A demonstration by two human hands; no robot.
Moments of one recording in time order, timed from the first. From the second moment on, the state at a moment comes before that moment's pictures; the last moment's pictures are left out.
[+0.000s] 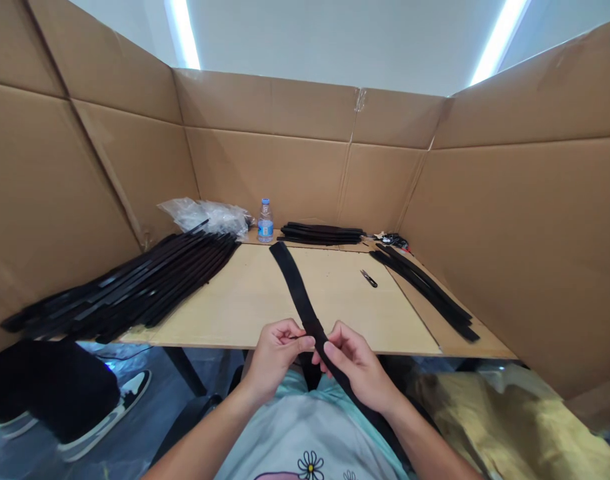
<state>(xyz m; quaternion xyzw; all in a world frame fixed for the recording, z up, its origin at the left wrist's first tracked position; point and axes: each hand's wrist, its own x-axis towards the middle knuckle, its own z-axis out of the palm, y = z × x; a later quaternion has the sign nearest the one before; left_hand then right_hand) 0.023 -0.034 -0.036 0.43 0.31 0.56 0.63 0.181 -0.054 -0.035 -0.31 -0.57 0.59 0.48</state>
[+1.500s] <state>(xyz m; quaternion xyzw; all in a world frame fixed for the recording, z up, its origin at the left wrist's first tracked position) 0.028 -0.060 -0.023 0.45 0.37 0.56 0.58 0.180 -0.052 -0.038 -0.28 -0.54 0.61 0.51</state>
